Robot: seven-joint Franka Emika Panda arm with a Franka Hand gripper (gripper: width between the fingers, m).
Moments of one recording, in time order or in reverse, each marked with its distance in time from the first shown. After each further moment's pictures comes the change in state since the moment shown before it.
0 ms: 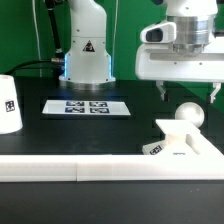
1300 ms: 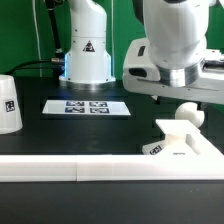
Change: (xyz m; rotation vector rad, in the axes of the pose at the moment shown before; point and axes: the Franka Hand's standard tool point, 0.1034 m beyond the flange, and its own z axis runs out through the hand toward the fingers) arm 0.010 0.012 0.012 -0.045 -0.544 0.073
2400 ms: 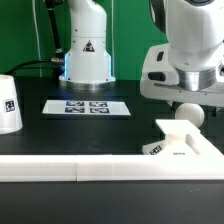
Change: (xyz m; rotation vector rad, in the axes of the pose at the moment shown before) arm -0.010 -0.025 0.029 0.004 0.061 -0.015
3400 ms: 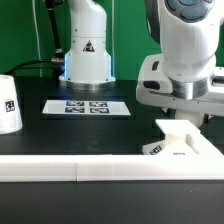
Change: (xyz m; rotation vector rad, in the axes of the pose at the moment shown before) arm -0.001 0.012 0.025 -0.012 -0.003 0.019
